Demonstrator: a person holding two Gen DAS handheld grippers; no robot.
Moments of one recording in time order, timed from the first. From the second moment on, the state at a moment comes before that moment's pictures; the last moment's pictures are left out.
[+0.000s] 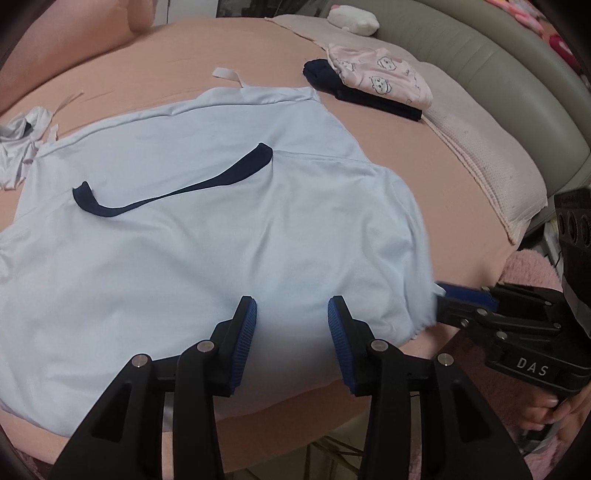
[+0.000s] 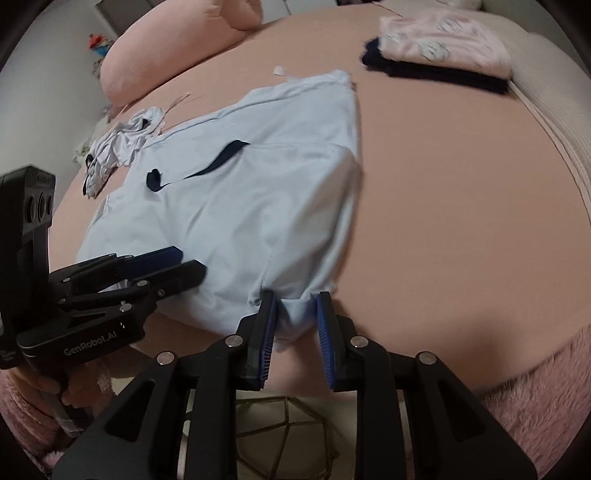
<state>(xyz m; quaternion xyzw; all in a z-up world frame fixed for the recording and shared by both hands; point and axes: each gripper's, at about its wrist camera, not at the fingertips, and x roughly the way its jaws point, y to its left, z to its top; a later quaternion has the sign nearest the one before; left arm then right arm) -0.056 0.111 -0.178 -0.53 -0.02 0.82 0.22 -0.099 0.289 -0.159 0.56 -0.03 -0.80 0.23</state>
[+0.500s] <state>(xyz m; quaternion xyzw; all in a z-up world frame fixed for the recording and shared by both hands) -0.057 0.110 -0.181 -0.52 -0.02 0.83 0.20 -0.103 0.256 -0.162 0.56 0.15 -0.78 0.22</state>
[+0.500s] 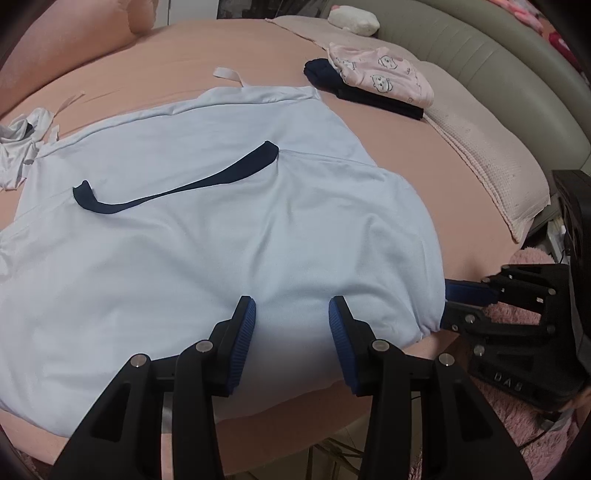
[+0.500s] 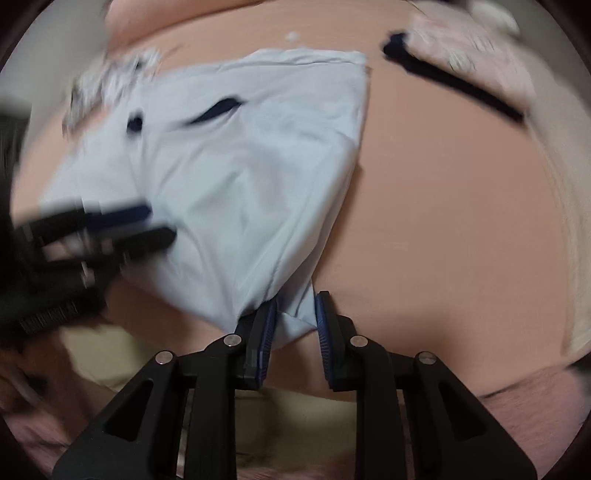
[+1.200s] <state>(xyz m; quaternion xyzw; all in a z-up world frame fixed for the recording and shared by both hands) -0.051 0.017 -0.142 -0.49 -0.09 0.86 0.09 -0.098 0.264 -0.146 0.52 0.06 -0.83 0.20</state>
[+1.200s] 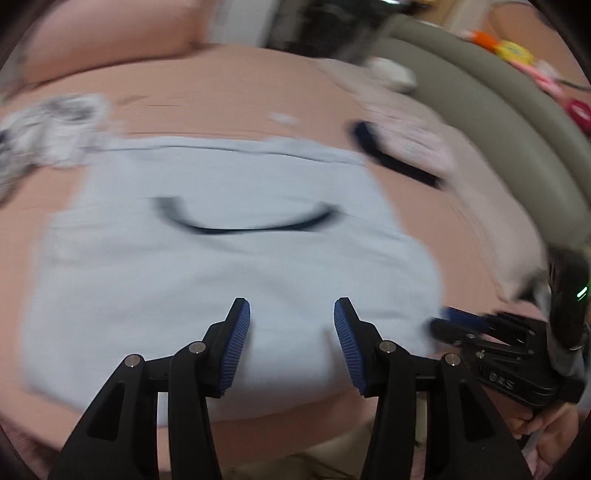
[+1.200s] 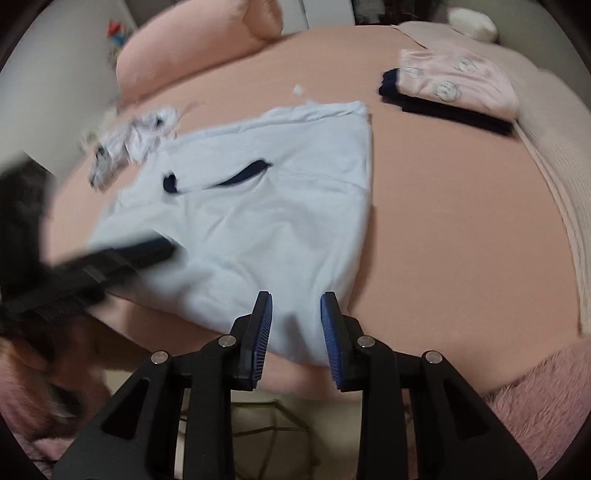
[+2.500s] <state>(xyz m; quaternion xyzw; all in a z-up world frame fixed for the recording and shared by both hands) -0.094 -0.105 -0.152 -0.56 -0.14 0.81 -0.06 -0.161 0.244 -0.146 0.54 0.01 -0.83 0.16</state>
